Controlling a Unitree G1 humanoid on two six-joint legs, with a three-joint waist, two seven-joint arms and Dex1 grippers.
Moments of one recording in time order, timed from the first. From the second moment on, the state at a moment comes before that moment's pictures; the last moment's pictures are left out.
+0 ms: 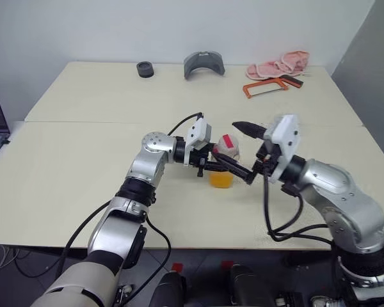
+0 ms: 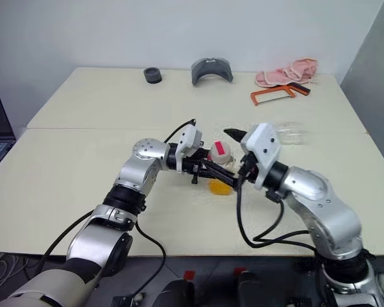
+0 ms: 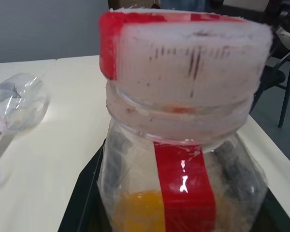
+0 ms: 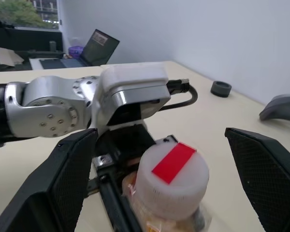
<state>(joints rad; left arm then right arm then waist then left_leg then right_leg) -0.90 0.25 -0.16 0.61 -0.22 0.01 -1.43 -0.44 -0.46 0.12 -0.60 0.43 0.63 0.49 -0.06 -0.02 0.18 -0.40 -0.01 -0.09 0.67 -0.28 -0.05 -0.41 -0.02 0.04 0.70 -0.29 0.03</state>
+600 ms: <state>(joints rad) -0.90 0.25 -0.16 0.61 -0.22 0.01 -1.42 -0.39 -0.47 0.06 -0.58 0.39 0.59 0.48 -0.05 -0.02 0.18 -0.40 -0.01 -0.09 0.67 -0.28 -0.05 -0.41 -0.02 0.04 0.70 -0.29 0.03</state>
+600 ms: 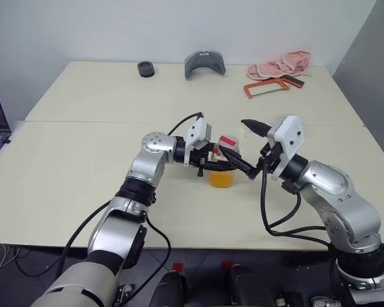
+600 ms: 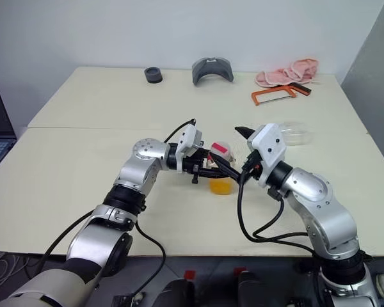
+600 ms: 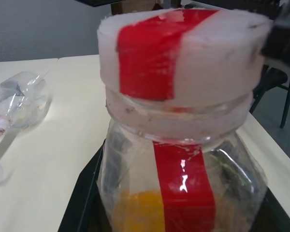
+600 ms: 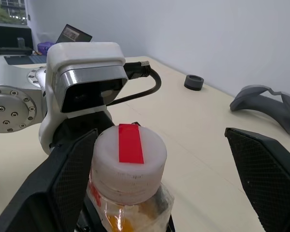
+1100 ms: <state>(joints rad) -0.90 0.25 -0.16 0.62 -0.22 0.01 -1.43 -0.36 -0.52 0.02 -0.60 0.46 0.64 0.52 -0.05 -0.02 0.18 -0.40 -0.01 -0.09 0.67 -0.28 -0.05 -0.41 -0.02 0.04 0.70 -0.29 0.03</state>
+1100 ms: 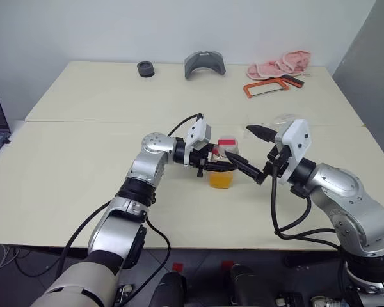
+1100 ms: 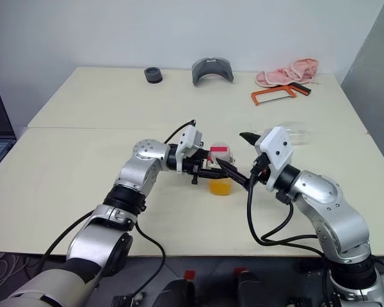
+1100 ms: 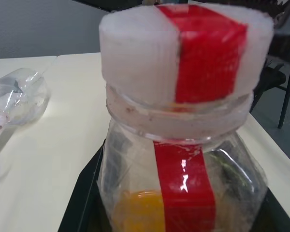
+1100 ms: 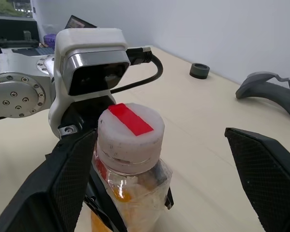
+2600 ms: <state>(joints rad) -0.89 0.25 -0.16 0.62 -0.22 0.01 -1.43 -0.53 -0.51 0.06 -0.46 0.62 0.79 0.59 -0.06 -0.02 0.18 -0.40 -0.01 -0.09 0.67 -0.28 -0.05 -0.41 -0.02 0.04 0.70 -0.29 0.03</state>
